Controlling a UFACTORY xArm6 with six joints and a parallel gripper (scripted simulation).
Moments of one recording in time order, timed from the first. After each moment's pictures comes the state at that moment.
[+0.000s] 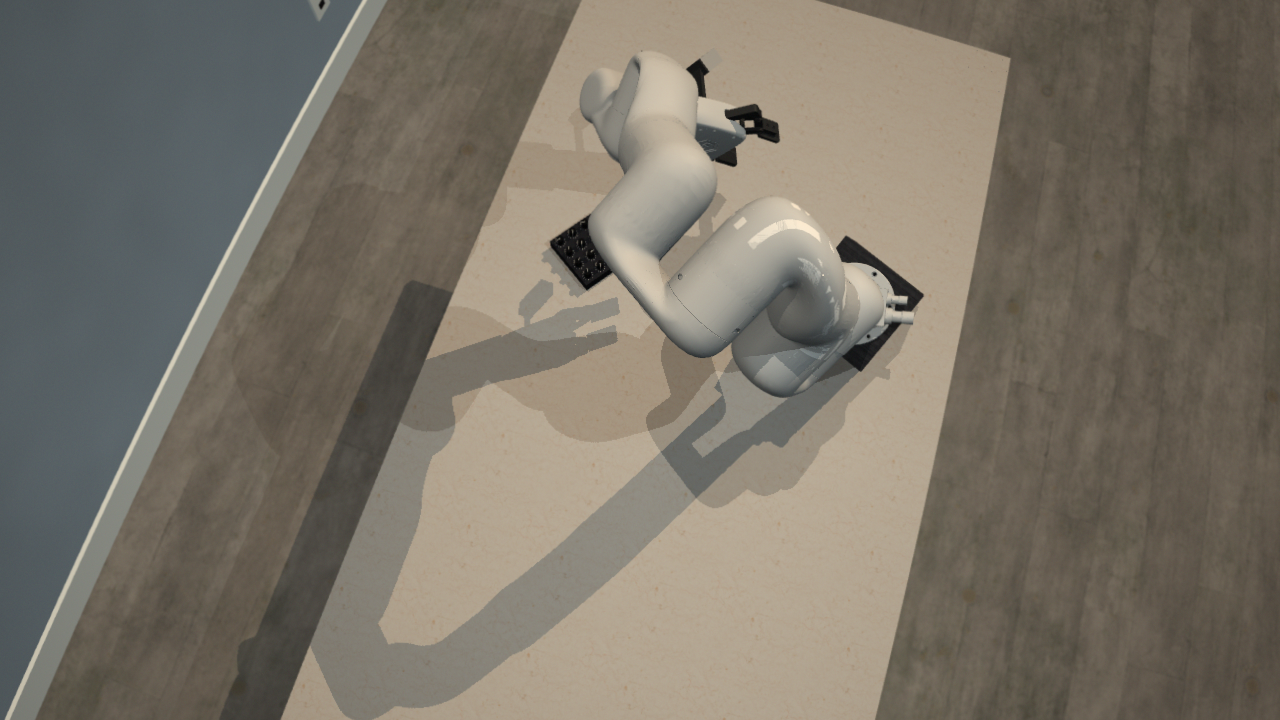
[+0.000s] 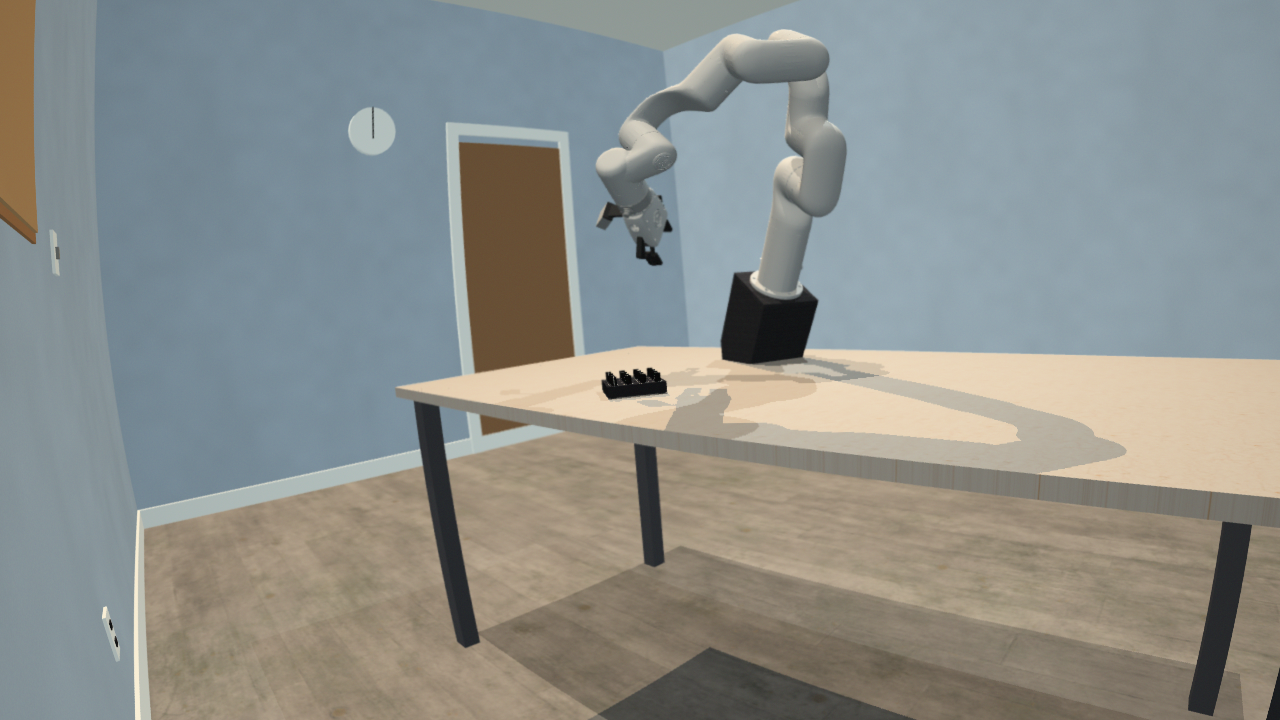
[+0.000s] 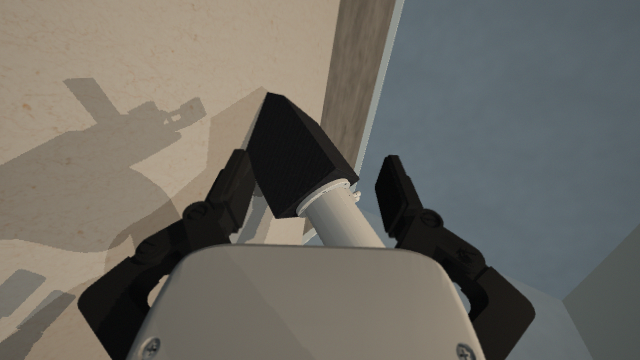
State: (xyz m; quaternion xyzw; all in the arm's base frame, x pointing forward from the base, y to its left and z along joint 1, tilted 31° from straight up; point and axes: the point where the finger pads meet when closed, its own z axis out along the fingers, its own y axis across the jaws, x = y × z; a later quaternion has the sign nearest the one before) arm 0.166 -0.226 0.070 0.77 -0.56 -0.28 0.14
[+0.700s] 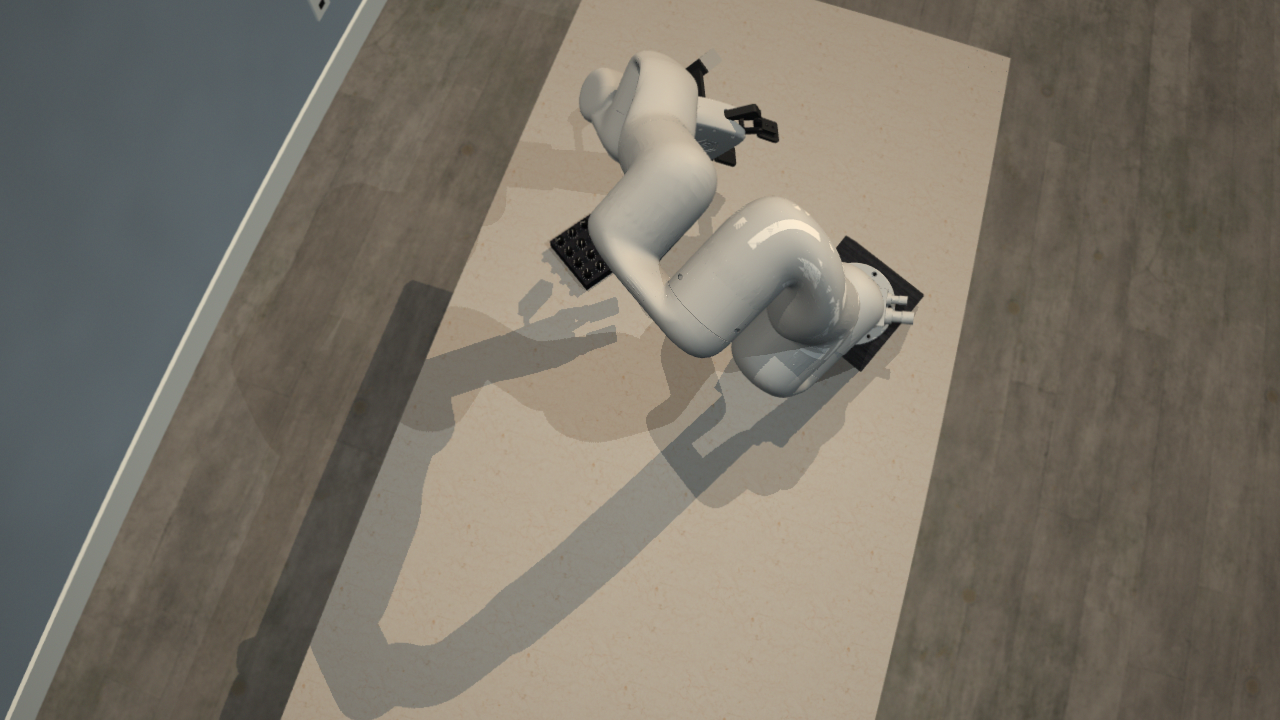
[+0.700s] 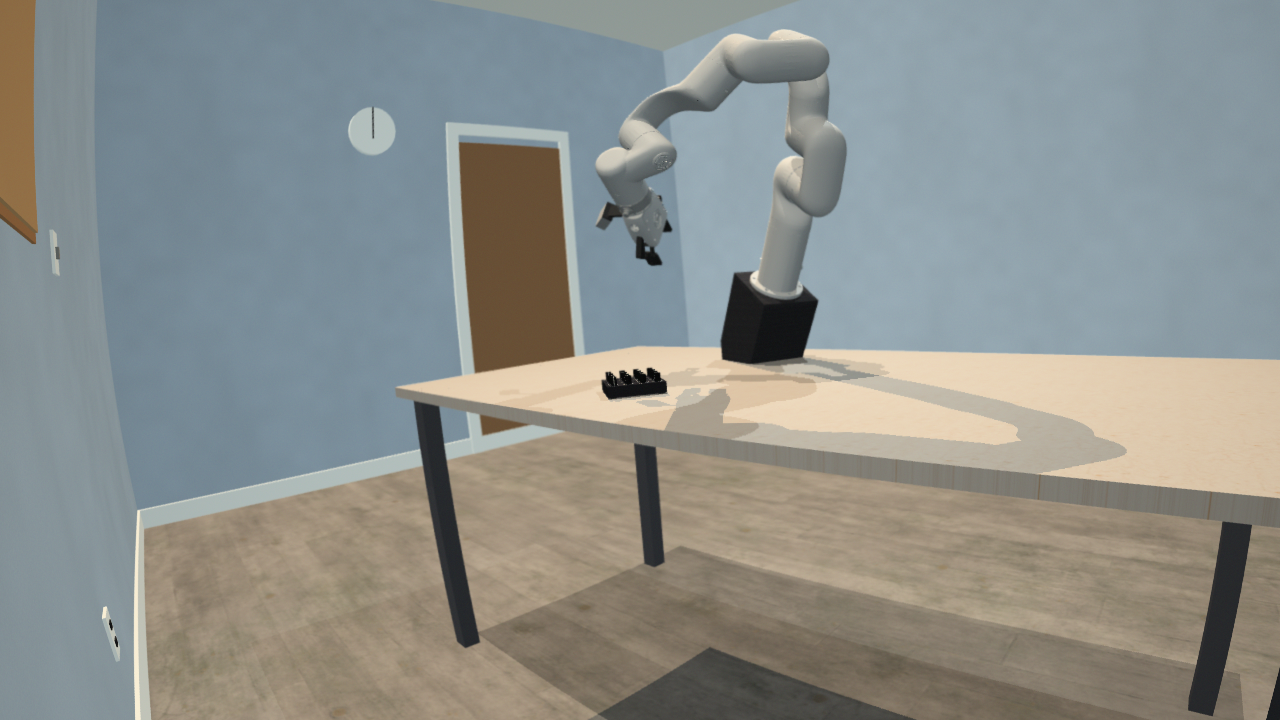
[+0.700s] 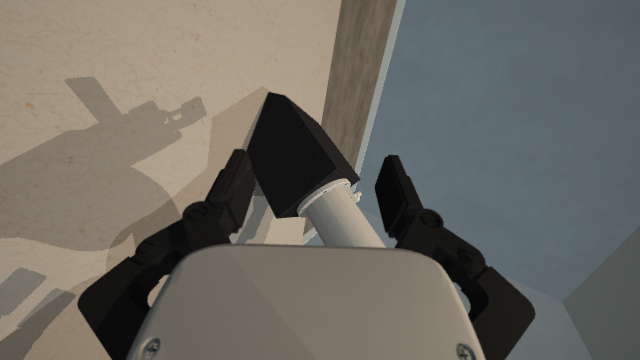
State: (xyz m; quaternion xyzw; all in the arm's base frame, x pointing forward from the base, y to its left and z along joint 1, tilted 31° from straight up) arm 0.168 -0.226 0.070 0.77 -0.56 -0.28 0.14
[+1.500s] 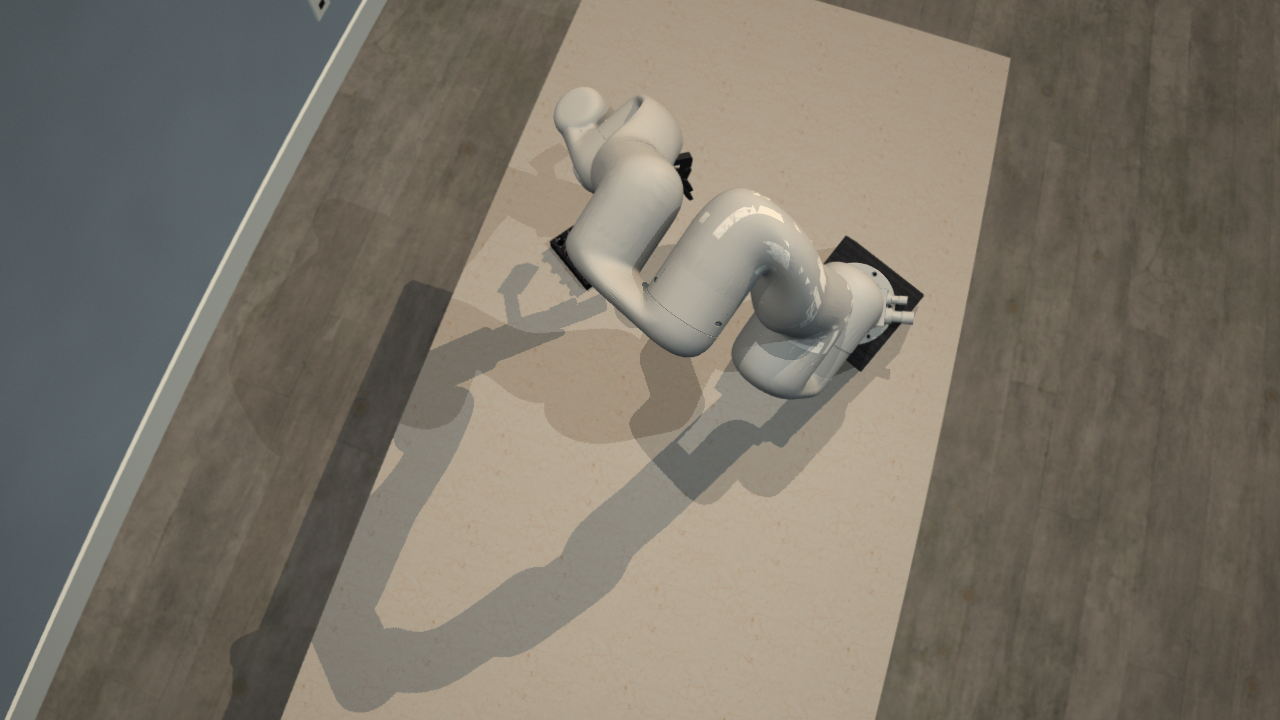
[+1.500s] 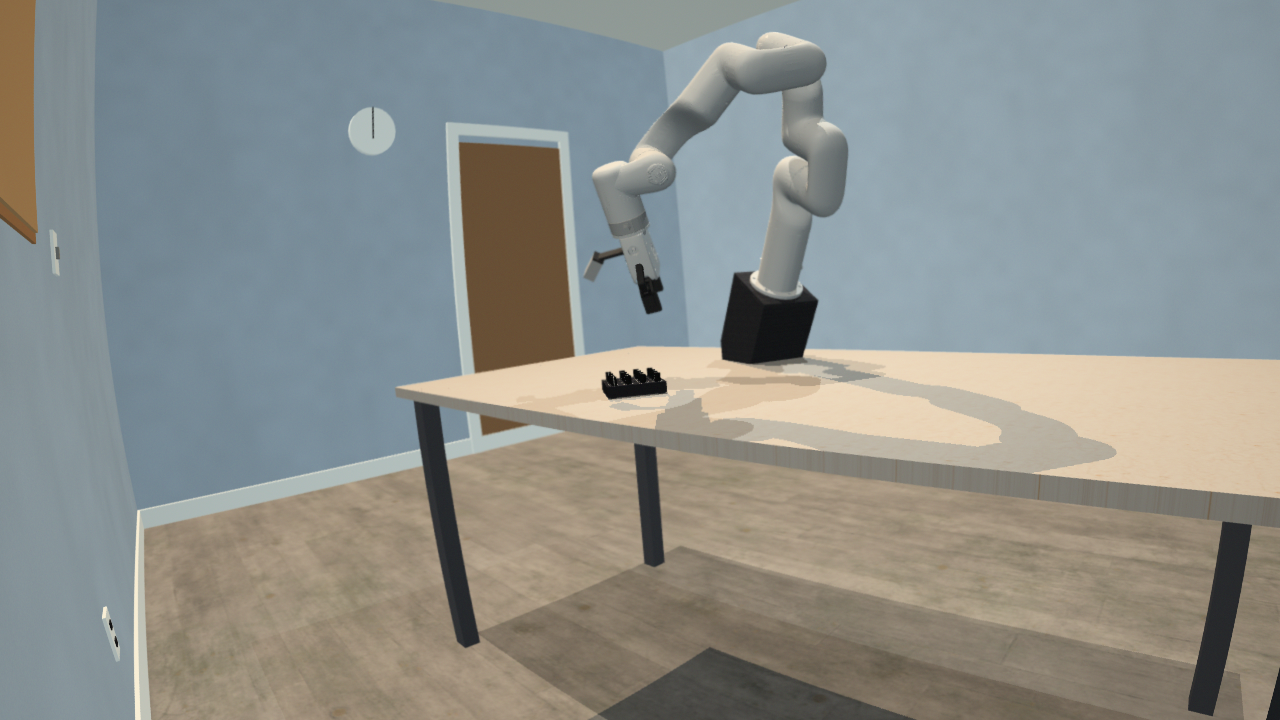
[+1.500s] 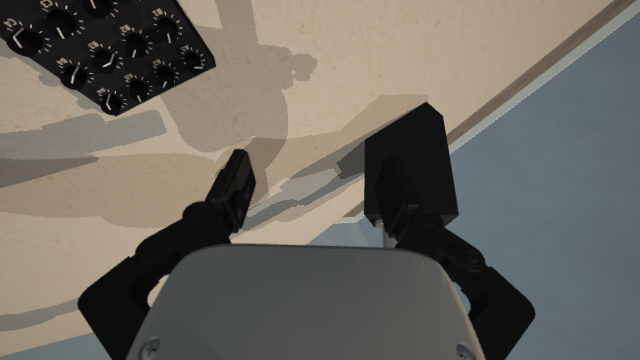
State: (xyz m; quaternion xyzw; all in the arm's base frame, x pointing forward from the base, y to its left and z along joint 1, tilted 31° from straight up) arm 0.311 -0.130 0.031 0.87 -0.46 -0.17 -0.13
